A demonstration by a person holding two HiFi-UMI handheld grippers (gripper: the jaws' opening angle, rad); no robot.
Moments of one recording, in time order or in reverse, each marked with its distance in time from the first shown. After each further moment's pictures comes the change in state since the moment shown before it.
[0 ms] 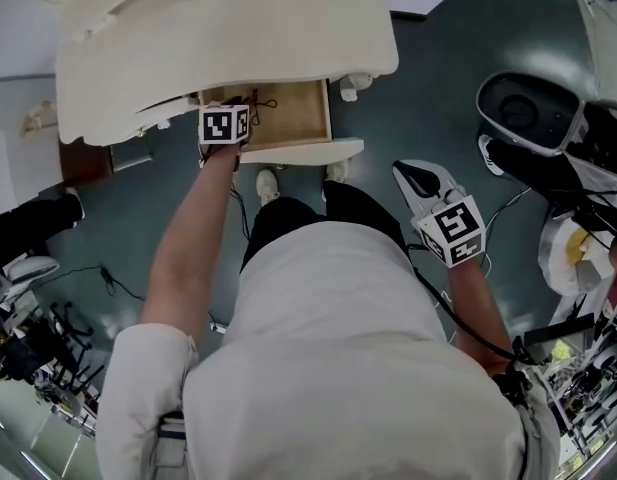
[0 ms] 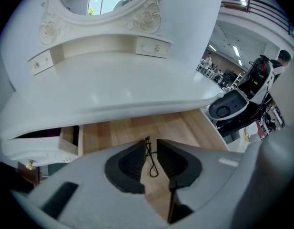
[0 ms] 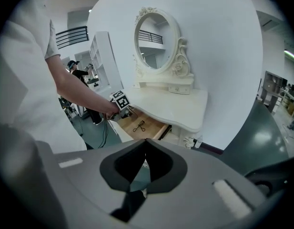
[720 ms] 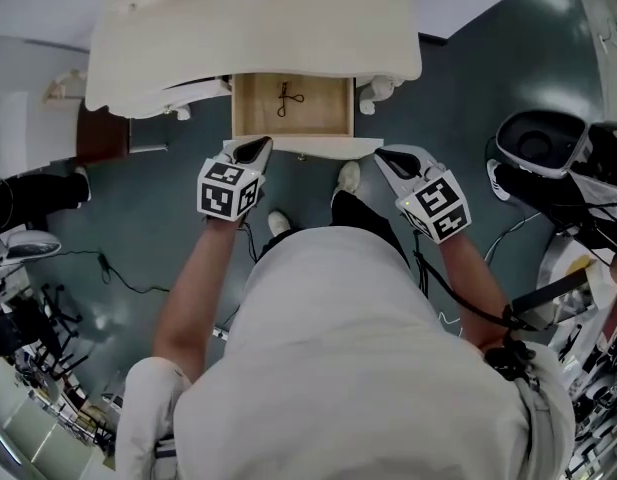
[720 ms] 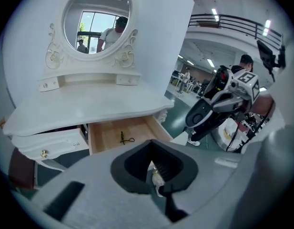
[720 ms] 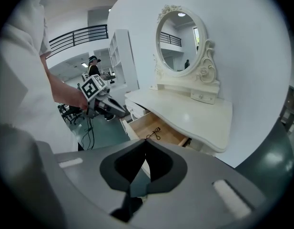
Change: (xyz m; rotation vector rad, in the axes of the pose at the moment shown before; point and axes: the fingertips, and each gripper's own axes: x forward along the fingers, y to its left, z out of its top) left arm -0.167 -0.086 -0.054 0.119 -0.204 -0.186; right arm 0.045 0.058 0.026 -0.166 -0.020 0.128
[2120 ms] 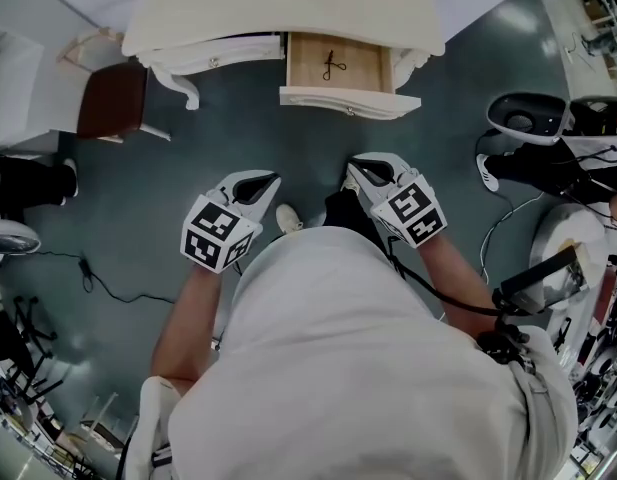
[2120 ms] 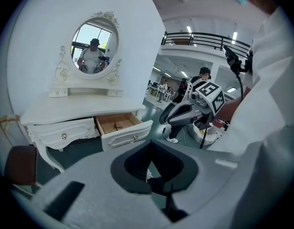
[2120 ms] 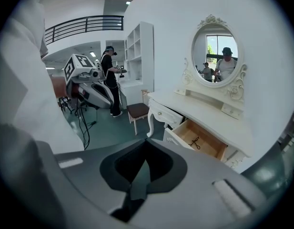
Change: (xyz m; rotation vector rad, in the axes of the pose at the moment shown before) left arm -0.229 -0.019 -0.178 0.137 -0.143 -0.242; right arm 0.092 0.281 -0.001 -0.124 0.021 -0.060
